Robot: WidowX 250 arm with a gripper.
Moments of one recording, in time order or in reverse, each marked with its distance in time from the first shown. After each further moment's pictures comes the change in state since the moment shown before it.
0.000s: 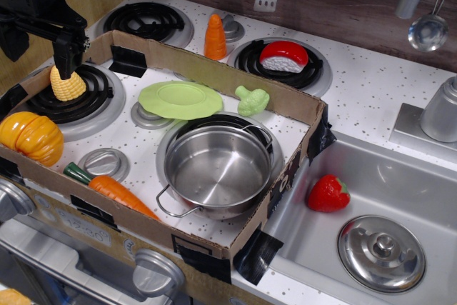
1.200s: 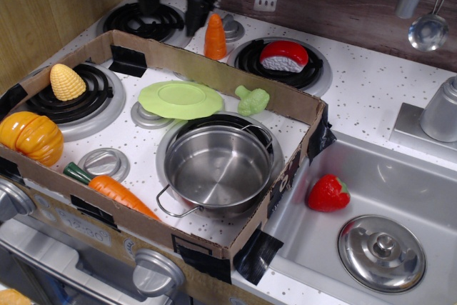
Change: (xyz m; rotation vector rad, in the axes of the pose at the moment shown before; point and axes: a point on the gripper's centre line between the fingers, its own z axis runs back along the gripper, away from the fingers) arm 0.098 -0.101 0.012 -0.053 -0.053 -0.196
